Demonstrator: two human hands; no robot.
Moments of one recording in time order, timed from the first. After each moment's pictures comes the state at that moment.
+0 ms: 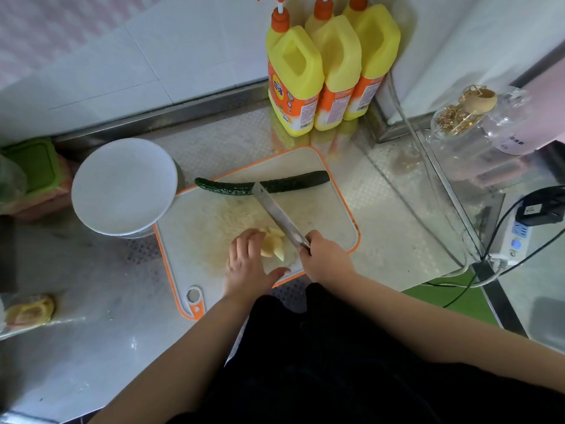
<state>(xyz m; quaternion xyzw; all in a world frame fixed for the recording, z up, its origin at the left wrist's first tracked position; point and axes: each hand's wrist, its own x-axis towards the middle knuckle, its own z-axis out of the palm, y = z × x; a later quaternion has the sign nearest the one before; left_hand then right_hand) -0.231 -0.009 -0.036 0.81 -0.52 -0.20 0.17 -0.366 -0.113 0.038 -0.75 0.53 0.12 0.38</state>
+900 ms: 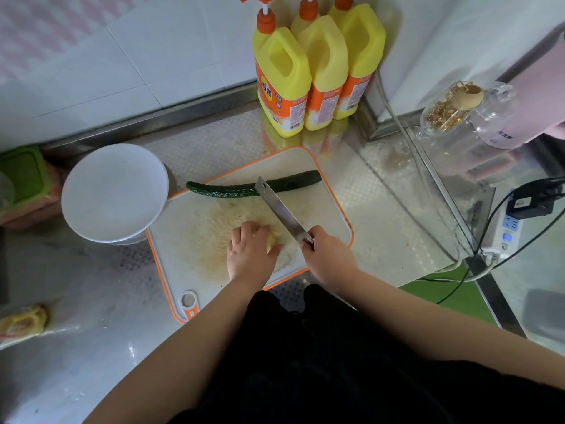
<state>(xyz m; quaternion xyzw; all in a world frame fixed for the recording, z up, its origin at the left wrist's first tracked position) -0.237 -0.051 -0.031 0.84 -0.49 -0.20 0.06 -0.382 -0.121 0.034 -0.75 0.55 0.08 0.37</state>
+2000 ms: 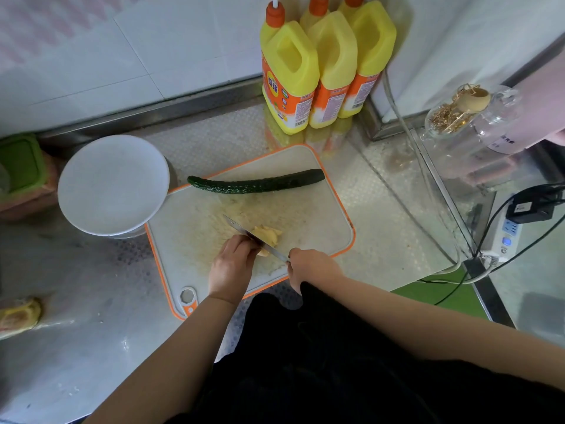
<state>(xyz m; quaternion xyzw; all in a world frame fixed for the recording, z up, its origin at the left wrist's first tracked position) -0.209 -0.008 -0.061 0.75 -0.57 -0.07 0.32 -0.355 -0.102 0.034 -0.80 0.43 0.29 0.30</state>
